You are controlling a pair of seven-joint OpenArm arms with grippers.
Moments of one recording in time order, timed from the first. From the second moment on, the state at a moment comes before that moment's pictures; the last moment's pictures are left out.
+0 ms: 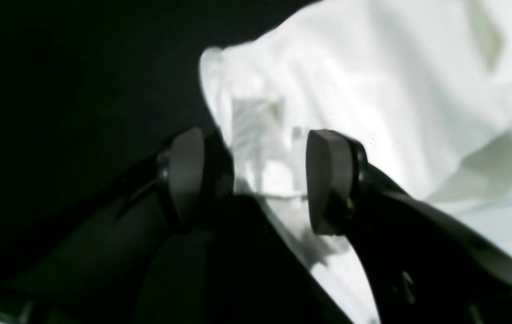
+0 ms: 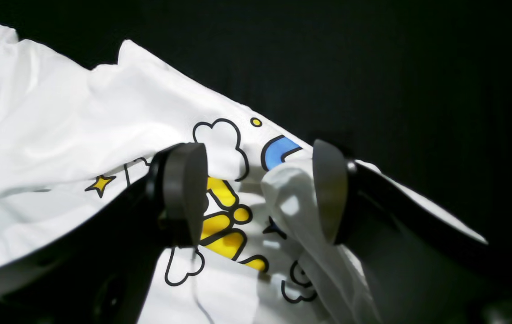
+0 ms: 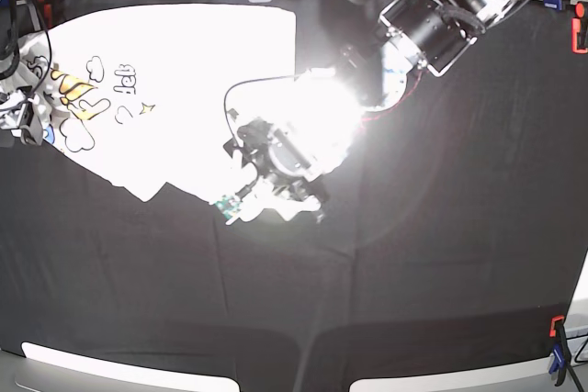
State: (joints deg) left arm -18.9 0.4 47.1 83.5 -1.9 -2.8 51.5; right arm -14.8 31.5 45.2 95.1 42.1 39.4 -56.3
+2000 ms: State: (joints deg) left arm -14.4 2.7 30.9 72.3 -18.6 -9.7 40.7; right arm -14.8 31.5 45.2 95.1 48.1 39.4 -57.2
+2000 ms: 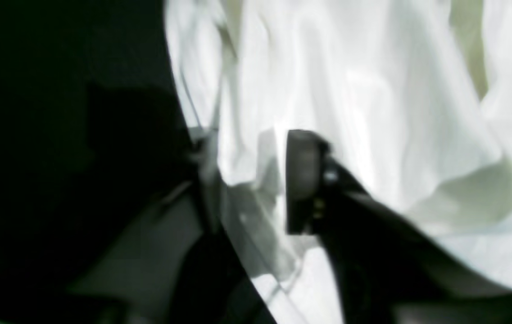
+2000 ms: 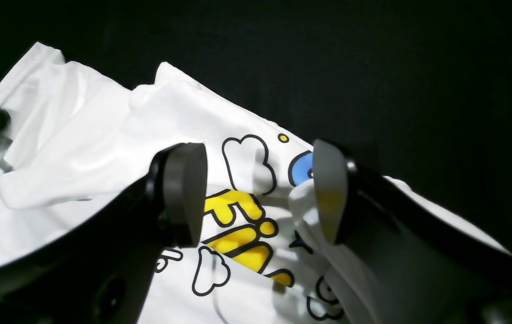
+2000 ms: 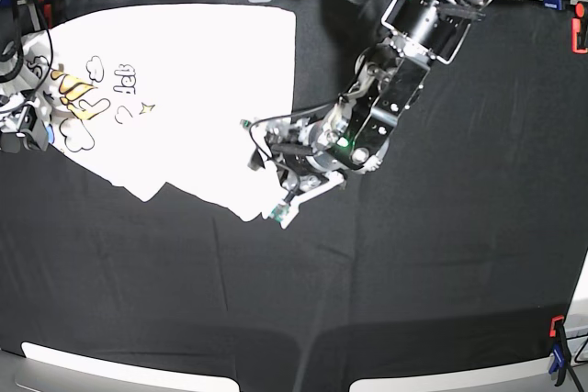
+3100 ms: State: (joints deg) left arm -14.2 2.7 30.9 72.3 -18.7 -9.7 40.7; right arm -15.0 26.4 9.6 113.2 30.2 39.6 -60.5
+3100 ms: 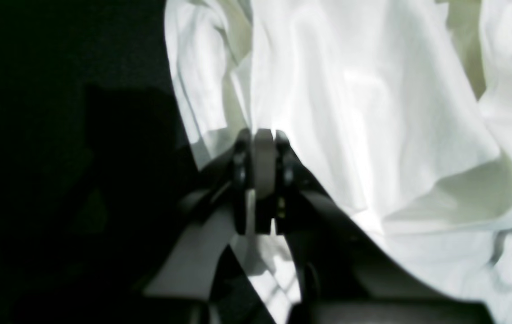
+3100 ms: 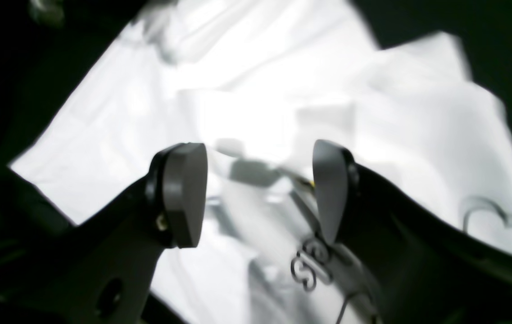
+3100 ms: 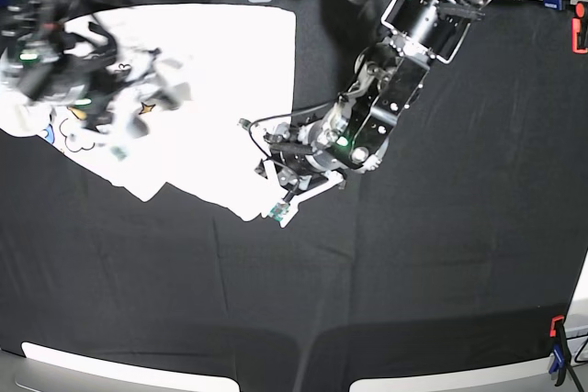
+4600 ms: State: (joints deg) left arm -14.0 1.0 31.1 81.6 -1.0 -2.6 44.4; right arm -14.1 26.3 -8.2 112.9 -24.8 4.7 -48.3
